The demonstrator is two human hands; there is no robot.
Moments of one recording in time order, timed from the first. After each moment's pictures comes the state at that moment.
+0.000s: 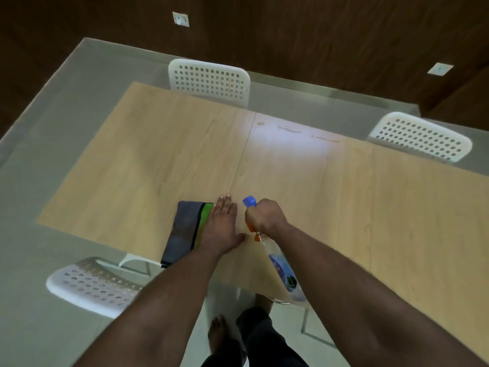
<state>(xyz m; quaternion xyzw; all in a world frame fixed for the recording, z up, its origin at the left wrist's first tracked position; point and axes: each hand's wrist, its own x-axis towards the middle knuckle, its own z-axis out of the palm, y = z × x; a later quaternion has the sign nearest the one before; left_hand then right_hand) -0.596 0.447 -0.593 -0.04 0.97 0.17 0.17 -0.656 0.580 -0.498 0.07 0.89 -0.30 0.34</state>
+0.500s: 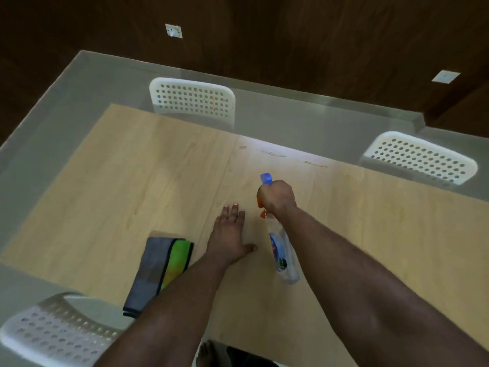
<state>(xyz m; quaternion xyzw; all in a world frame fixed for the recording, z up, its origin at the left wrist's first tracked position) -0.698 0.515 -0.590 -0.04 0.96 0.18 0.19 -0.814 0.633 -0.486 0.16 0.87 -0.39 0.27</state>
